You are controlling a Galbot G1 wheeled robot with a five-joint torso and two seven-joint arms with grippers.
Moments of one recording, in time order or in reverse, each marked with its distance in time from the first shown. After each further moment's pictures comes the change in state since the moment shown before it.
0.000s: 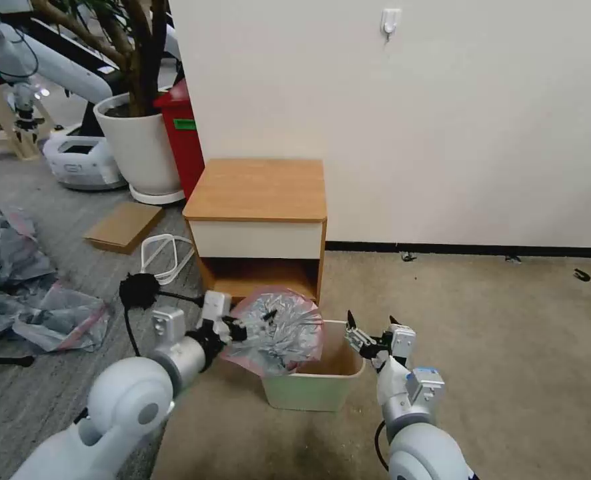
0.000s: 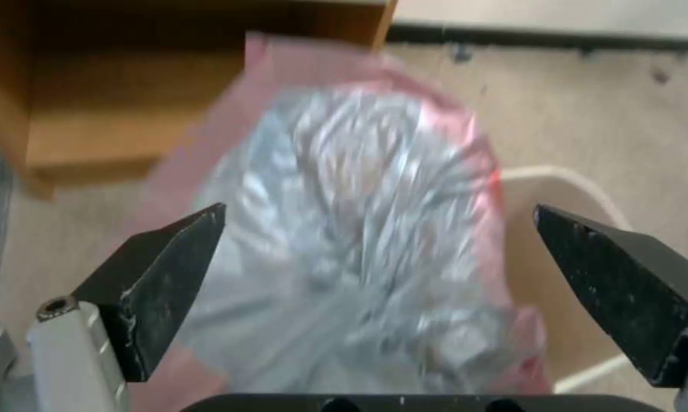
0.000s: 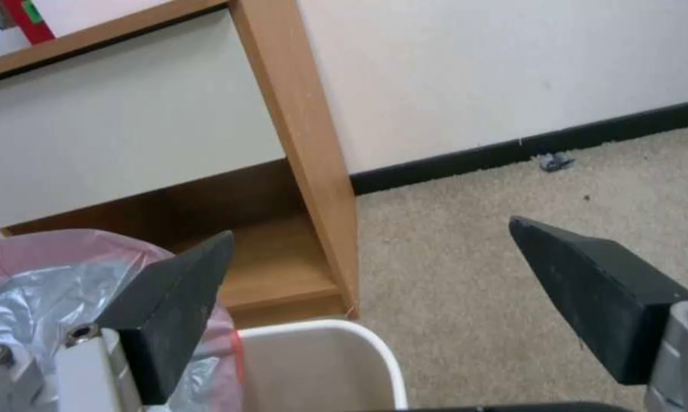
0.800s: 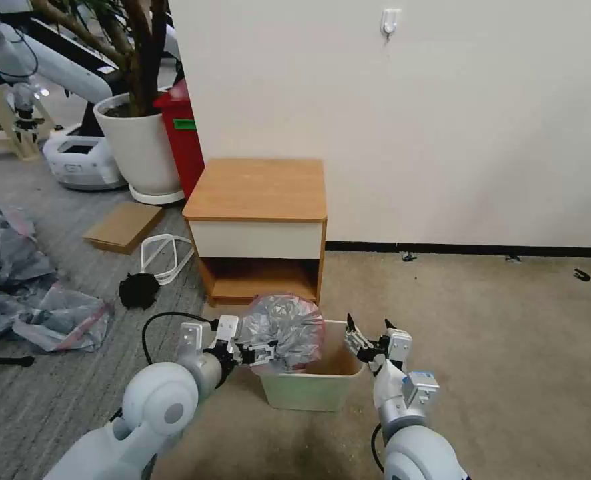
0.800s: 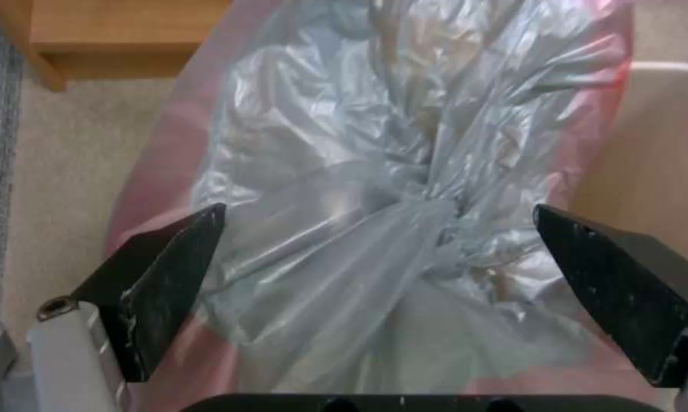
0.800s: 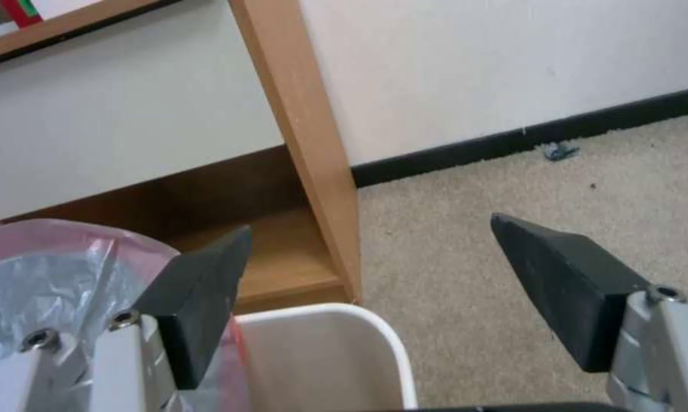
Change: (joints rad) left arm -0.061 -0.022 0.104 0.097 -0.080 0.061 -0.170; right arm 0.004 0.023 -0.005 -0.044 -0.007 0.025 -0.018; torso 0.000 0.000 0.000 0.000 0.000
